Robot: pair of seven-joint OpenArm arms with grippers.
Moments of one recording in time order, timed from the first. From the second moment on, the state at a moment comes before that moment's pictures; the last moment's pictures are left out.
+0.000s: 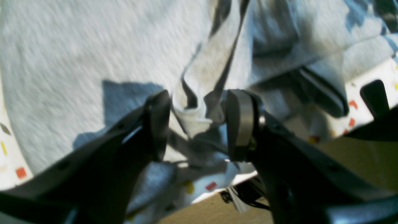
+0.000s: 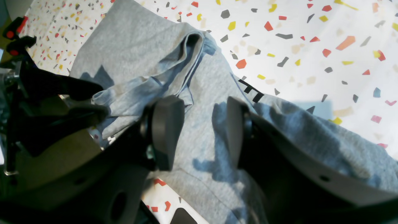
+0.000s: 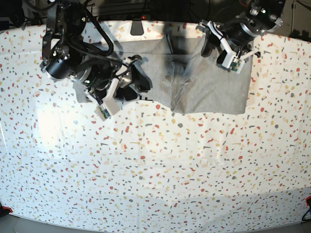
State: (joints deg) left arm 31.5 -19.7 9.3 113.2 -20.3 -12.8 34.7; right arm -10.7 7.8 4.5 114.4 38.4 34.2 -65.0
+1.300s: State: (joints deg) left arm 30.3 -11.0 -13.0 113.4 -27.0 -25.9 31.9; right arm -10.5 27.4 22.8 102.2 47.2 31.1 -73.0
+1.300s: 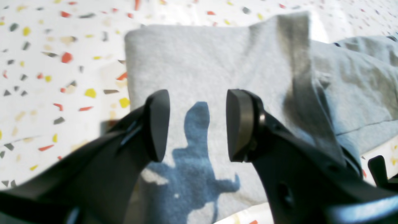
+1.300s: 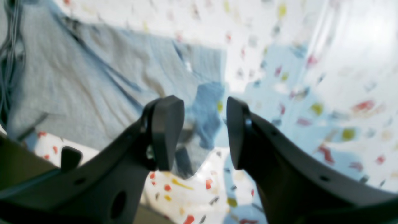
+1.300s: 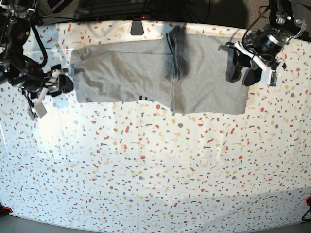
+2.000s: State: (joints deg) left arm 30.3 -10.9 -13.0 113.4 -26.7 -26.3 32.1; right arm -1.6 29.2 11.7 77.7 48.8 34.2 -68.4
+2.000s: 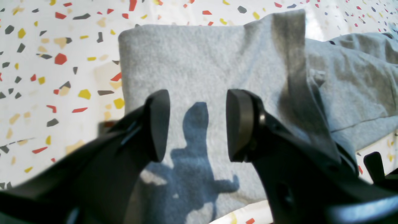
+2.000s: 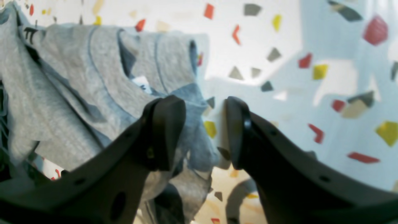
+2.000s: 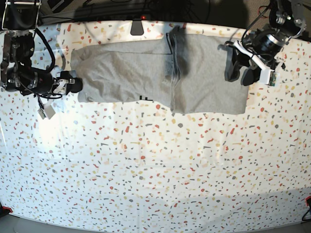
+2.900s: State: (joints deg) left arm 30.3 -10.9 -13.0 113.4 -23.4 -25.3 32.1; right arm -0.2 32.3 15.1 77.4 59.7 34.1 -71.4
